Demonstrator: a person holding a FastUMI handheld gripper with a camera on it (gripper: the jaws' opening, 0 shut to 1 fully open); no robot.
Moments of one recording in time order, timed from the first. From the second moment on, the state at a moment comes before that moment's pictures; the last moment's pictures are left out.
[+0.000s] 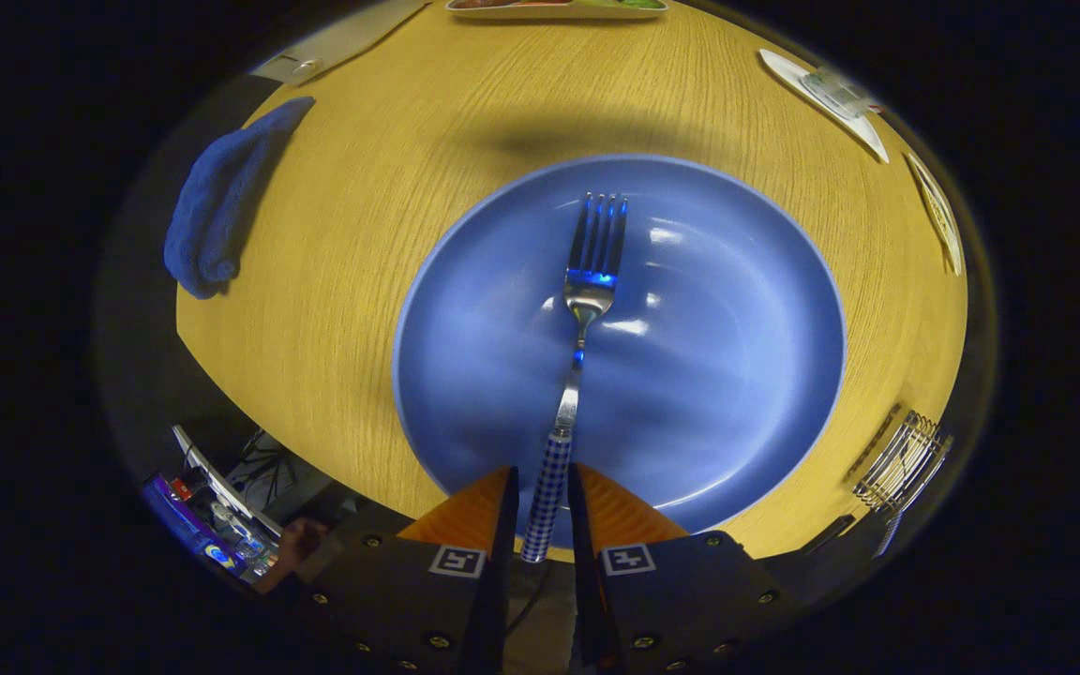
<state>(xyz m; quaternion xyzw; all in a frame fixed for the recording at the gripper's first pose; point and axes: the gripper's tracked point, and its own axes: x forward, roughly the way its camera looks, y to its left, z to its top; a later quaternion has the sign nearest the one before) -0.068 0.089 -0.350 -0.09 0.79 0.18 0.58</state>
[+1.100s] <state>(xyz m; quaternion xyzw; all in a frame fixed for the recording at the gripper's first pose) -0.053 0.001 -0.280 -0.20 0.78 0.21 0.55</state>
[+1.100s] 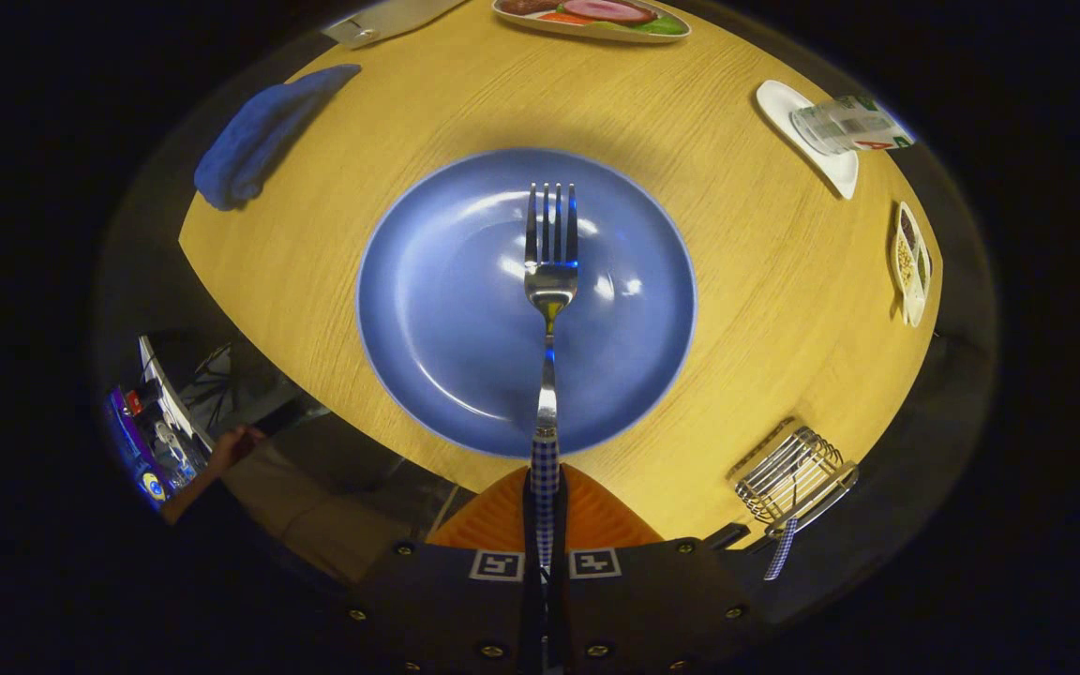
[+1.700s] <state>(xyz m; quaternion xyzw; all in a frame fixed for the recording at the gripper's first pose) -0.081 -0.097 -0.215 -0.13 0.81 0.17 0.54</state>
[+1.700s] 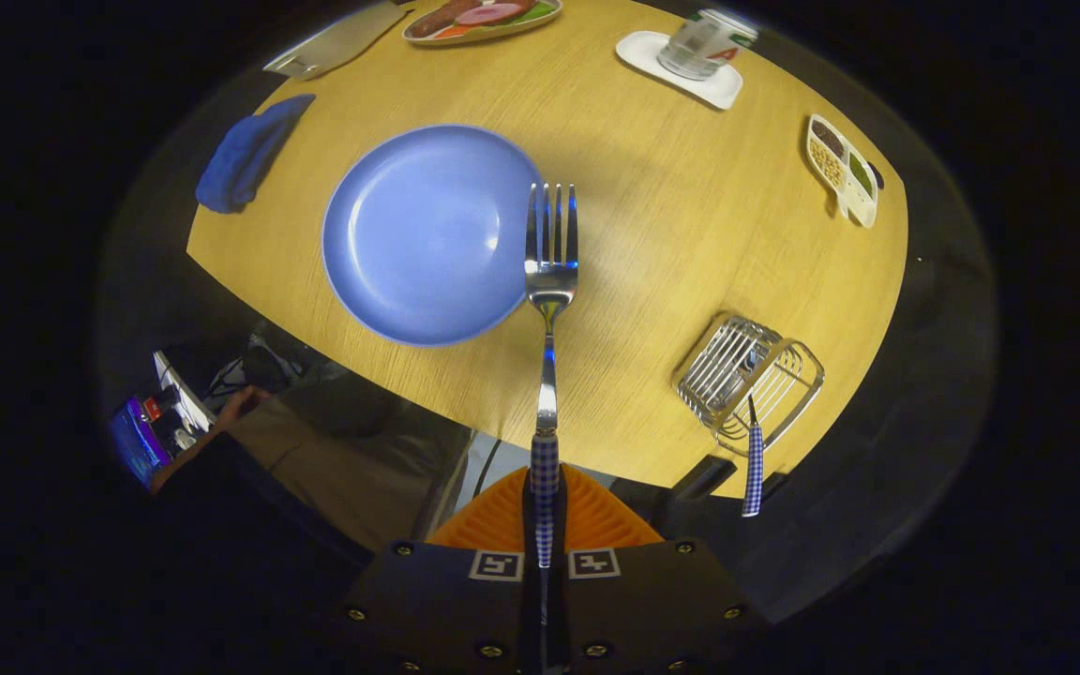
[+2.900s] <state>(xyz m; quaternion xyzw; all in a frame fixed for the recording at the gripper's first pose) -0.097 -0.226 -0.185 -0.05 0.89 0.07 0.44</state>
